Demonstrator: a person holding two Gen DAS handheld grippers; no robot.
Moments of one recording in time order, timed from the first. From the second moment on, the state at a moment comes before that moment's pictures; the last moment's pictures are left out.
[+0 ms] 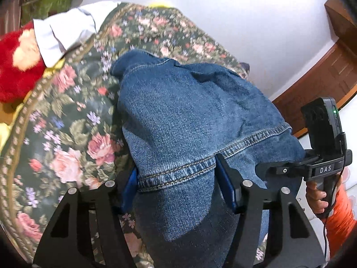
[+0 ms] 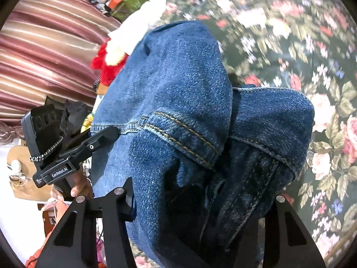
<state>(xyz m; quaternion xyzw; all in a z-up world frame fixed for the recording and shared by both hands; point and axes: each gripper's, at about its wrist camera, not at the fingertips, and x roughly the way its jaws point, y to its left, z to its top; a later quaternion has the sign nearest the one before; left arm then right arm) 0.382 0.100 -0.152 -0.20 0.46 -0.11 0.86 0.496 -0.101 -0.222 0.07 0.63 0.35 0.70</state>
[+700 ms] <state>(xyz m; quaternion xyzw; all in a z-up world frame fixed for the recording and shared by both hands) 0.292 0.187 -0.142 -0.16 0.46 -0.09 0.87 0.410 -0.021 -0.198 0.07 0.59 0.37 0.71</state>
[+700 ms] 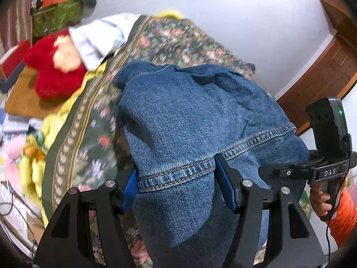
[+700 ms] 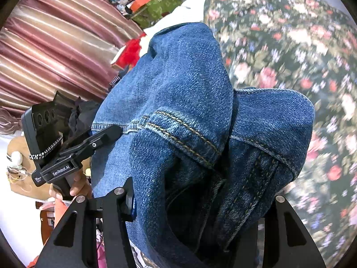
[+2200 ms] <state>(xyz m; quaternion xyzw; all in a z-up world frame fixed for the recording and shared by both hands) 0.299 0.201 -0.173 -0.05 0.43 0.05 0.90 0.419 -0.008 -0.187 -0.04 0.51 0.34 0.79</state>
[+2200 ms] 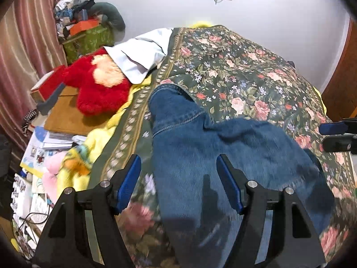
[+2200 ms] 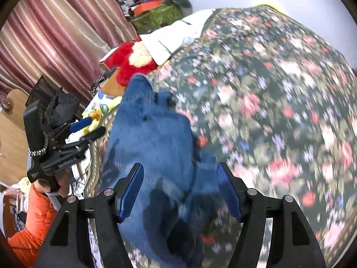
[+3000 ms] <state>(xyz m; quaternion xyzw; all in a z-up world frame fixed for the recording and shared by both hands) 0.320 0.238 -0.209 -0.06 0.45 0.13 0.88 0.488 -0.016 -0.267 -0.03 0.57 0.30 0.77</state>
